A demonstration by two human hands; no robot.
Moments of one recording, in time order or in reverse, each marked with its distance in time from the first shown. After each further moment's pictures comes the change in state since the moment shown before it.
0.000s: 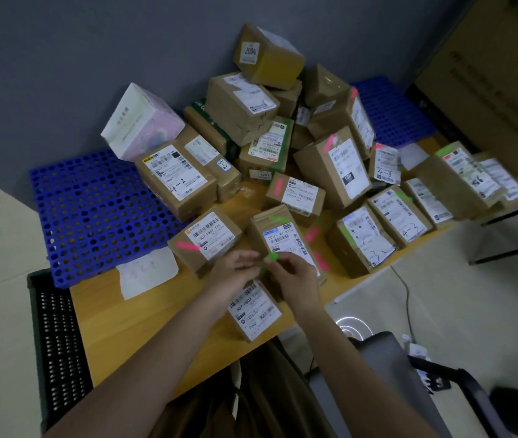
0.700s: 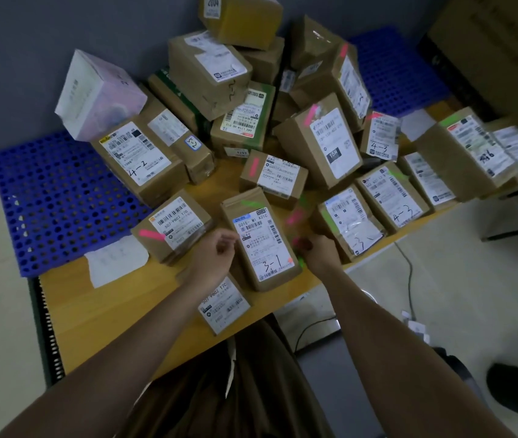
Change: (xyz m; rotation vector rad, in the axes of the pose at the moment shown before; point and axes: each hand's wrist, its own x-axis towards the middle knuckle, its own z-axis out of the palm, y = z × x) left_hand 0.034 0.000 0.040 0.404 0.215 0.166; right_hand 0.110 0.059 -0.102 -0.780 -0.111 0.099
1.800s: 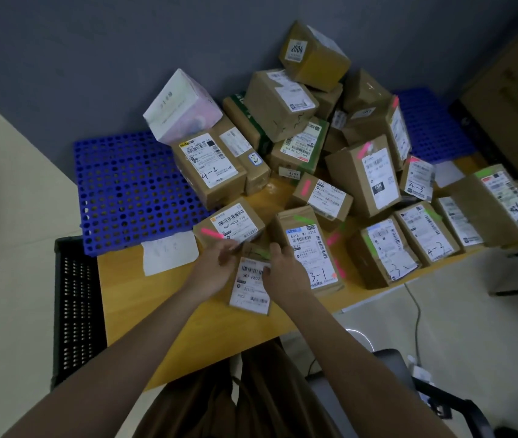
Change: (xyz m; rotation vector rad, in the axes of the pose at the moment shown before) left_hand -0.021 -0.061 -0.083 -0.029 0.016 -0.009; right_hand -0.094 -0.147 0.066 -0.324 -0.012 -0.325
